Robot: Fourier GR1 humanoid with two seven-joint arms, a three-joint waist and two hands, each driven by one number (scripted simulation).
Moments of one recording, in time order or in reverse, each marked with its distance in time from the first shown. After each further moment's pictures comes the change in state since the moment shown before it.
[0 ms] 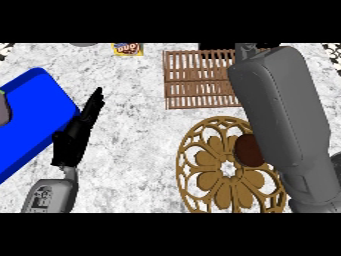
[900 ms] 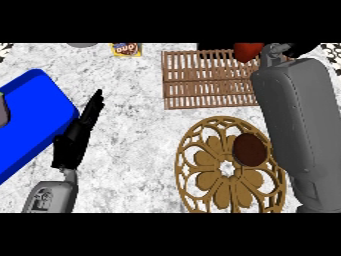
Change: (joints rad) left arm 0.015 -0.001 -0.003 0.002 -0.010 -0.001 -0.021; right arm 0.100 -0.030 -0.063 -0.067 0.106 0.015 0.159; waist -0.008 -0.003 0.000
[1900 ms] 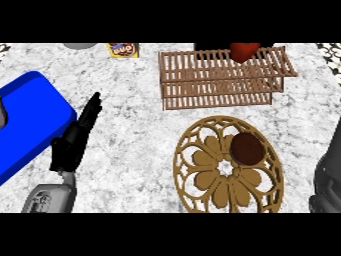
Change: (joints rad) left arm 0.021 0.000 0.007 -0.001 -0.003 0.002 -0.007; right arm -0.052 -0.071 -0.173 -0.392 -0.183 0.065 0.100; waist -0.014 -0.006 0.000
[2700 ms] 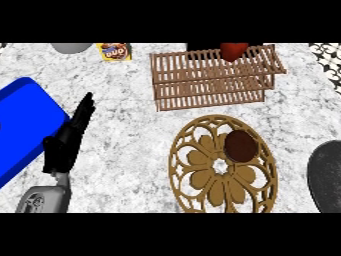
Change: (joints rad) left arm 0.013 0.011 0.026 -0.020 0.010 0.009 0.028; right arm 0.372 -0.219 -0.408 -0.522 -0.472 0.552 0.100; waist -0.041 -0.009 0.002
